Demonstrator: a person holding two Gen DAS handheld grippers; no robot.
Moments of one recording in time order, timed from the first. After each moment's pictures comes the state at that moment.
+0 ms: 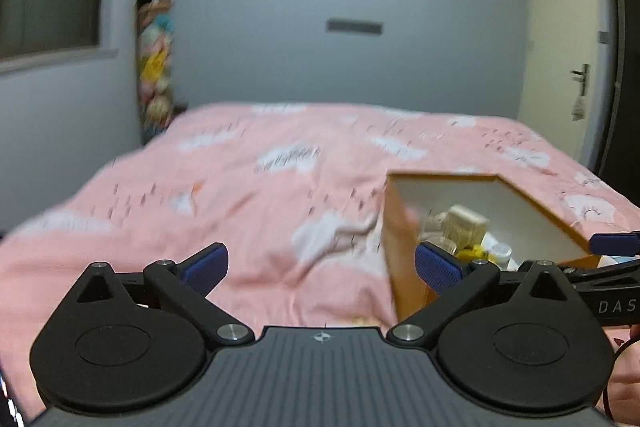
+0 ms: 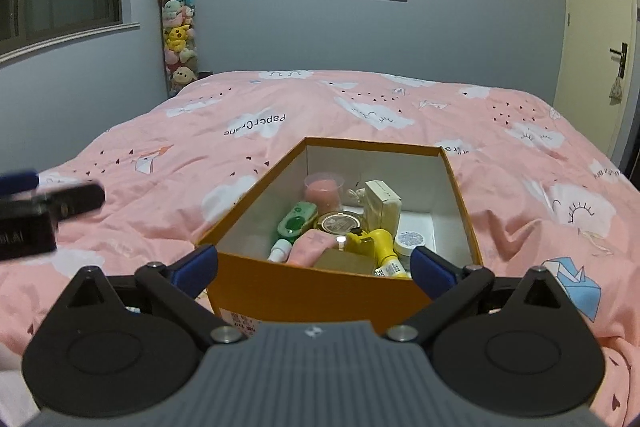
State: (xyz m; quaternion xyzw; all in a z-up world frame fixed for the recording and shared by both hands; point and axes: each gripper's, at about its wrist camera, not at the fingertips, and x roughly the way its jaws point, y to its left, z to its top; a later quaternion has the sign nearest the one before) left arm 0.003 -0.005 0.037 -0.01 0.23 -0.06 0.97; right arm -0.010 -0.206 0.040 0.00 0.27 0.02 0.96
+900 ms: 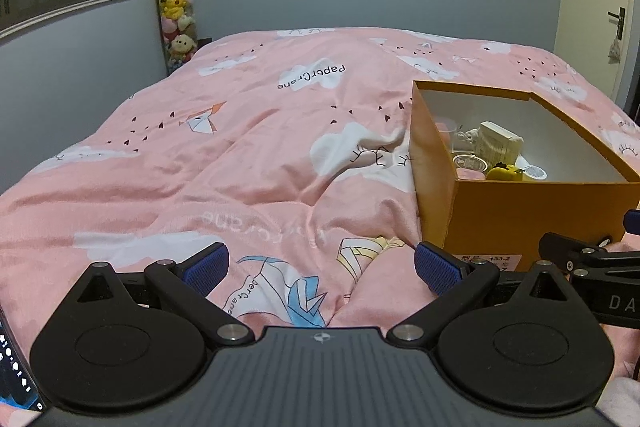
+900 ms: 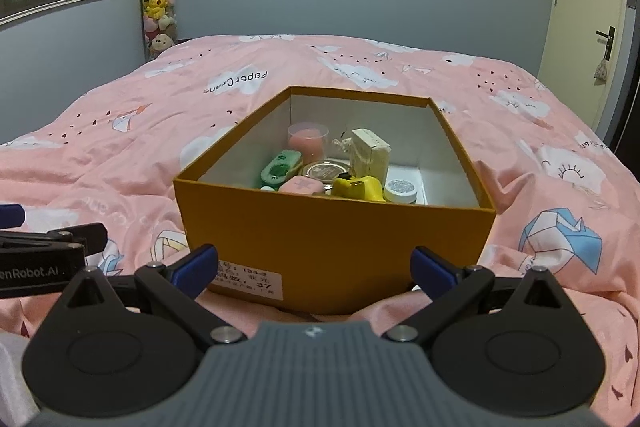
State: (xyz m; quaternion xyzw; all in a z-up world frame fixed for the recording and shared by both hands) left arm -0.002 -0.016 -0.002 0.02 0.33 -0.01 0.94; right arm -0.014 -0.200 0.005 -0.01 0.32 -0.01 0.95
